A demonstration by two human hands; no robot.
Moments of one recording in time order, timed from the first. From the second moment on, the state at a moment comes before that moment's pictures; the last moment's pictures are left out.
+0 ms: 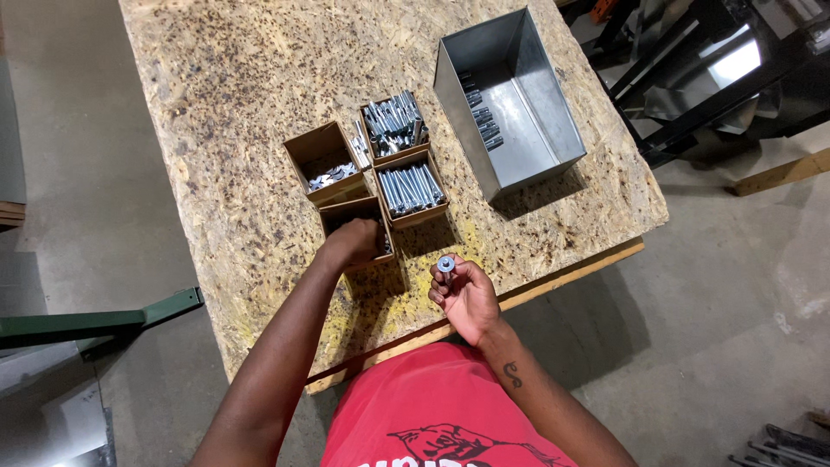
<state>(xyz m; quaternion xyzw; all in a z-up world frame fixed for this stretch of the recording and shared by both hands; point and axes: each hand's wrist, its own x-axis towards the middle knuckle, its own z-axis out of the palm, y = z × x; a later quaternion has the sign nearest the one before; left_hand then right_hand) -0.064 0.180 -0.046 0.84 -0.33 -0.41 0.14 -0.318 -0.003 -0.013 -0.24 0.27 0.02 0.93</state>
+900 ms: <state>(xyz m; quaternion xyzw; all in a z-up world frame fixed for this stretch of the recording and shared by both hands) -0.189 0.172 0.164 0.72 -0.31 -0.27 0.56 -0.319 0.011 0.058 -0.43 0.29 -0.08 0.85</state>
